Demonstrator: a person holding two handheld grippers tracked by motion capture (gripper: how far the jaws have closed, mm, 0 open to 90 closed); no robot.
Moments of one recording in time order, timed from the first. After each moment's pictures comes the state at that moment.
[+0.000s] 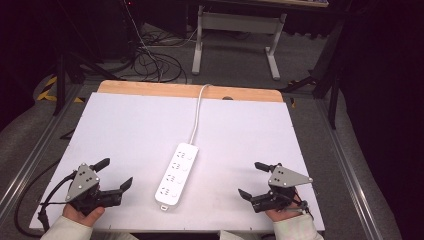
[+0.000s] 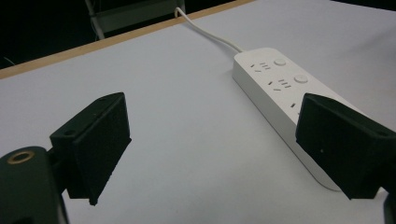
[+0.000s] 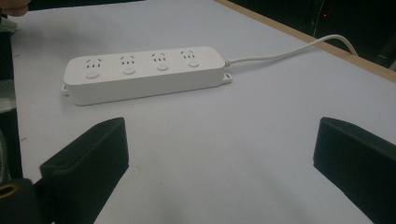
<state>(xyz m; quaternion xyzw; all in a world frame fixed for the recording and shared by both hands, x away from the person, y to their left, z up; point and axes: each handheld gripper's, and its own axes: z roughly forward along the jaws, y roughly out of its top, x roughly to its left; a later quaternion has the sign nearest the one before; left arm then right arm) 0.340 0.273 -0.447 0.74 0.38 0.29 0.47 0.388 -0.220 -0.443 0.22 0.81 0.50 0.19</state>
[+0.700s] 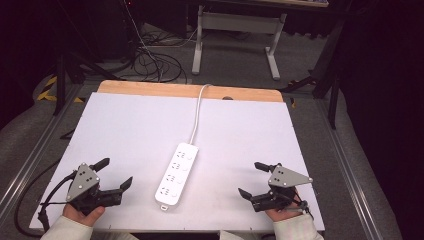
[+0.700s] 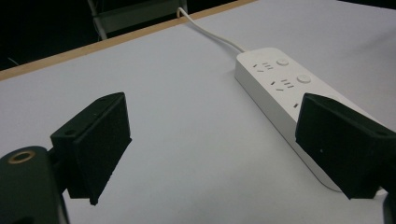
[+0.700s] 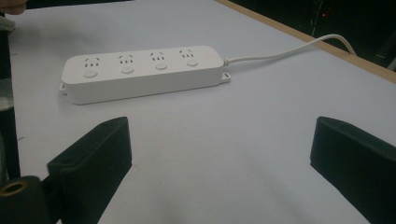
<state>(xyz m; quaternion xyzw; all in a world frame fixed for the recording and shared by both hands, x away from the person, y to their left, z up) 0.340 0.273 -0.447 0.74 0.38 0.30 0.47 0.389 -0.220 -0.443 0.22 0.81 0.50 0.19</state>
